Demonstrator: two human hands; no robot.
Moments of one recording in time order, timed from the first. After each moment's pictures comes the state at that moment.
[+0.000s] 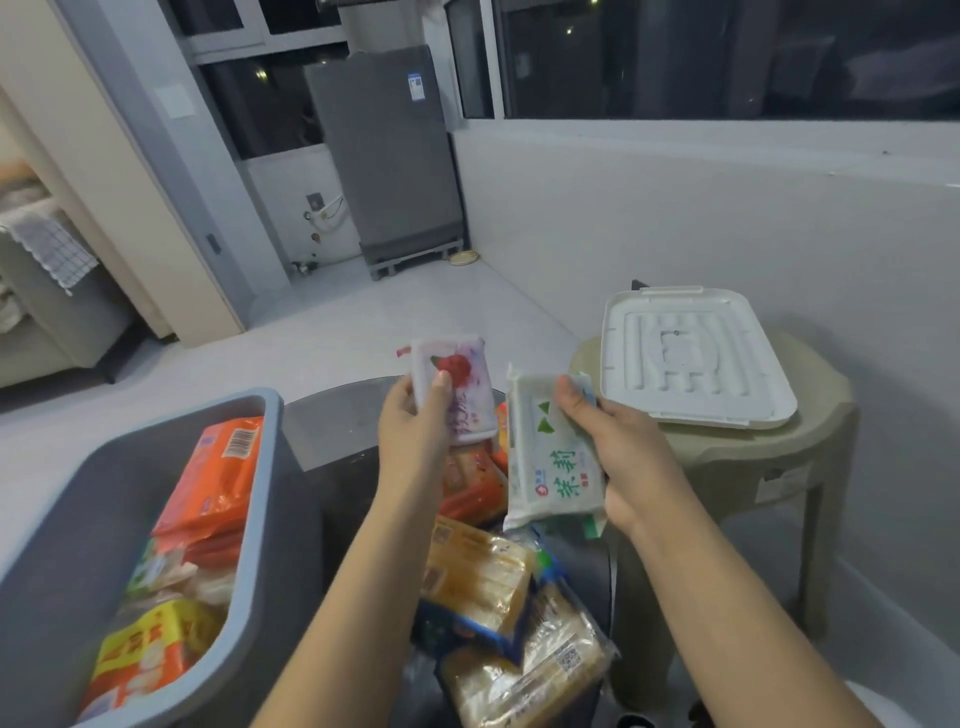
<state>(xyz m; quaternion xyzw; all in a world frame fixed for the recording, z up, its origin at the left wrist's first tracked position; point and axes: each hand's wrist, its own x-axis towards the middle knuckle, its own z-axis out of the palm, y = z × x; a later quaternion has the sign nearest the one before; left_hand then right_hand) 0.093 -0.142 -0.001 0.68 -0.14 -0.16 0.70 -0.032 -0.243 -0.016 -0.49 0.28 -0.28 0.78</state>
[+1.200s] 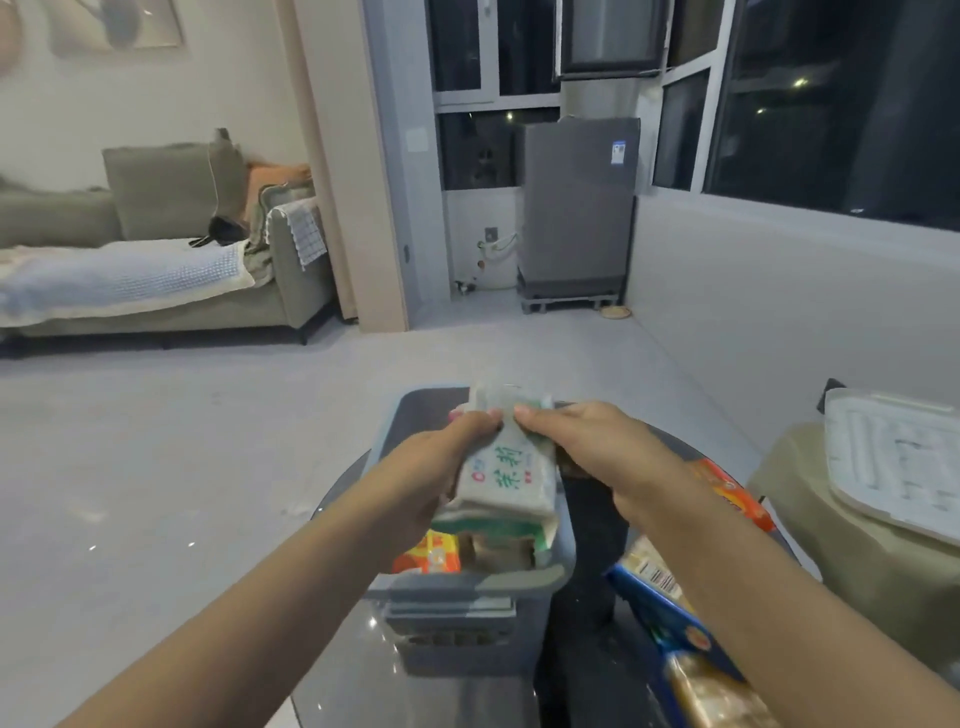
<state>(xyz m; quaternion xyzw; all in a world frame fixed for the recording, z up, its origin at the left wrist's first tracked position) 0.130 0.095 0.069 0.66 -0.10 -0.33 0.67 0.070 -0.060 0.075 -0.78 0.13 -0.06 0.61</state>
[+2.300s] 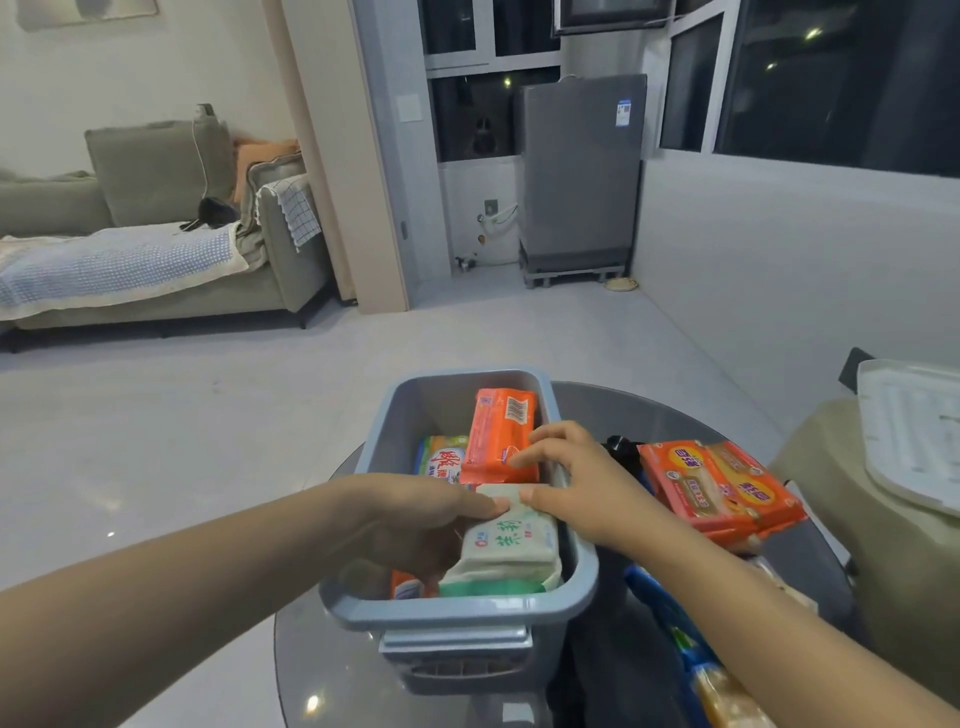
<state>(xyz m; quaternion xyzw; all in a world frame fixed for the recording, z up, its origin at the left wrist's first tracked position) 0.177 0.091 0.031 0.70 -0.07 -0.57 0.43 0.099 -0.072 0.006 -0.90 0.05 -0.06 0.43</state>
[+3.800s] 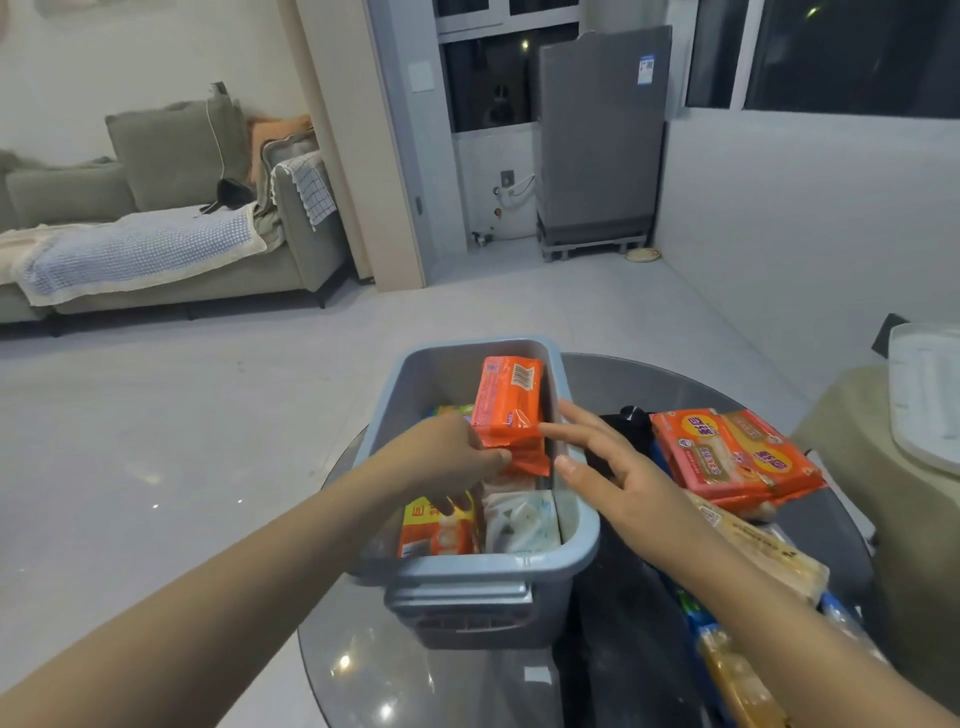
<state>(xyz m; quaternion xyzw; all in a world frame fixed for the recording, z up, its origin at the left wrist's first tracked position) 0.168 0.076 0.035 0.92 -0.20 -0.23 0.23 0.059 -0.082 -0.020 -0.82 -0.01 -0.13 0.55</state>
